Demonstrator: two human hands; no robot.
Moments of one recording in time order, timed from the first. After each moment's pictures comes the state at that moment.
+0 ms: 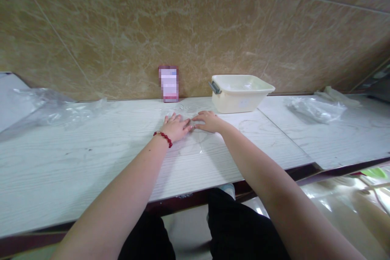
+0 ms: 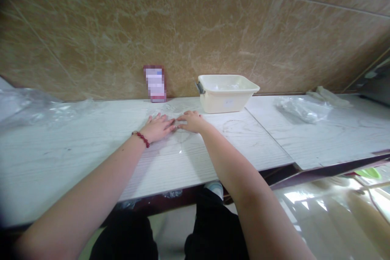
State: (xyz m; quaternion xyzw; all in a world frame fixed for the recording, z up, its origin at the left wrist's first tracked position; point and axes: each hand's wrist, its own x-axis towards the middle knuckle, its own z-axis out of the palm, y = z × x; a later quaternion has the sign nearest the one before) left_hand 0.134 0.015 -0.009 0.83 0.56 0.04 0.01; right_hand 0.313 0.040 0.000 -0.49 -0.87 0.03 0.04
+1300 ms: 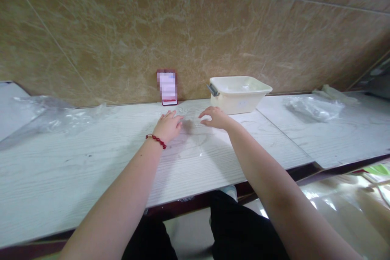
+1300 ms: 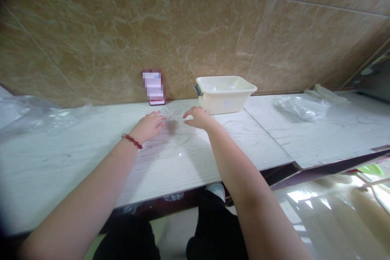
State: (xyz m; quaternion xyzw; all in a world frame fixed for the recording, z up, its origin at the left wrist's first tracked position) left_hand 0.123 0.008 0.016 0.82 0.56 0.11 -0.06; right_hand 0.334 0.032 0.027 -0.51 -0.85 0.02 0.13
